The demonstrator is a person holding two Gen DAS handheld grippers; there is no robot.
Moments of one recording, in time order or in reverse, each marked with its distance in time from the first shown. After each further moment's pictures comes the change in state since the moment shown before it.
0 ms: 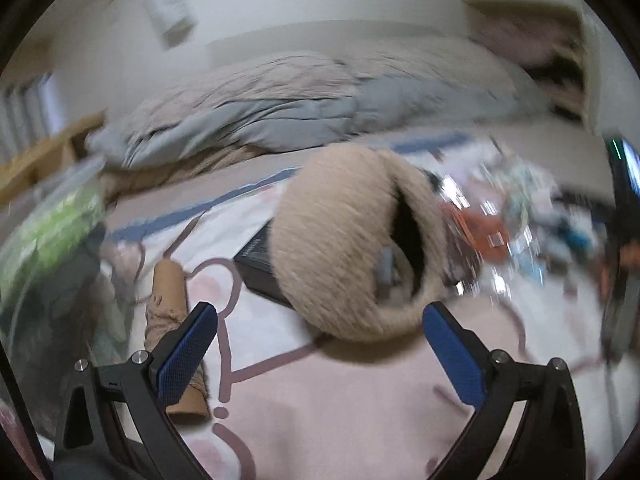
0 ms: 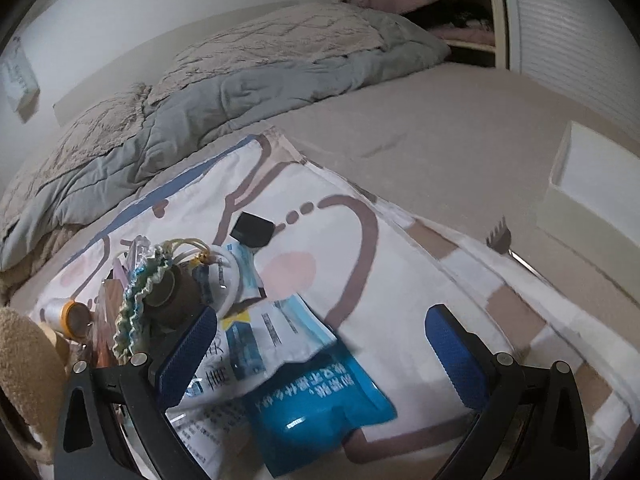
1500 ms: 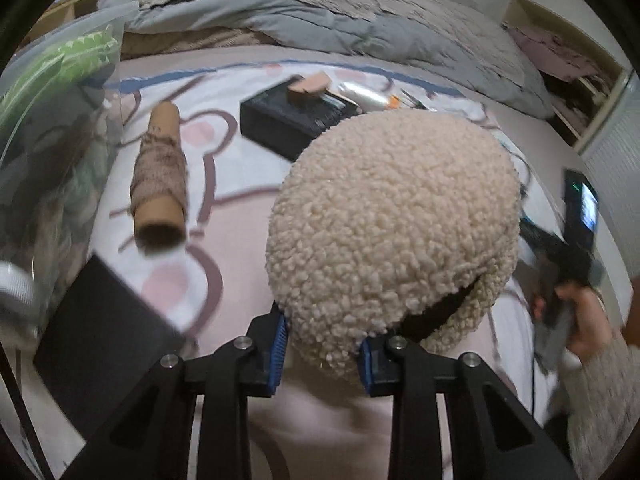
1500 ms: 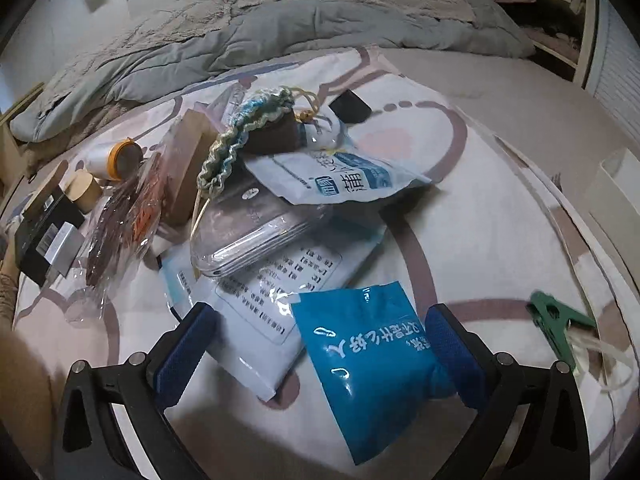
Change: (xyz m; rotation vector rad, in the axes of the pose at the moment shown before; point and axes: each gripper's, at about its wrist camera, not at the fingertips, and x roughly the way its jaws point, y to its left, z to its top) left arm -0.053 0.022 -0.061 -0.193 0.353 -0.196; right arm -0.018 0.036 -0.068 -0.269 0.215 0.107
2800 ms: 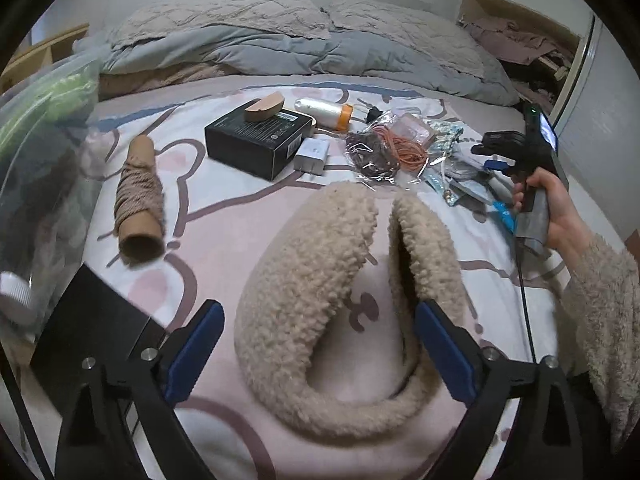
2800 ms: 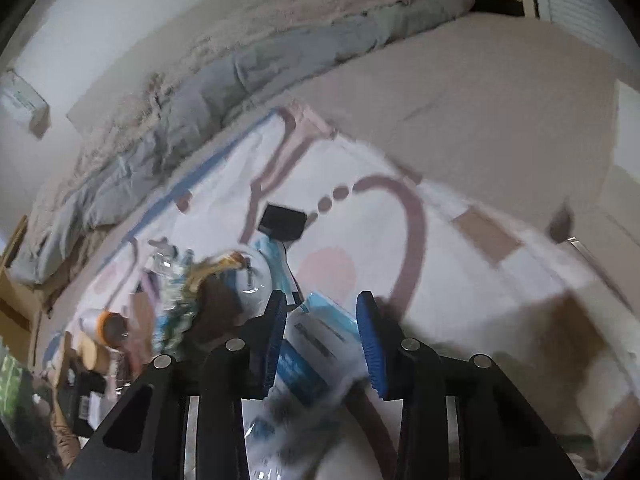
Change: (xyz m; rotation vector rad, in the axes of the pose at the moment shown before) left arm -0.007 -0.024 -0.019 0.138 -0.110 -0.014; right arm 0.029 -0.068 0.077 0.340 -0.058 0.101
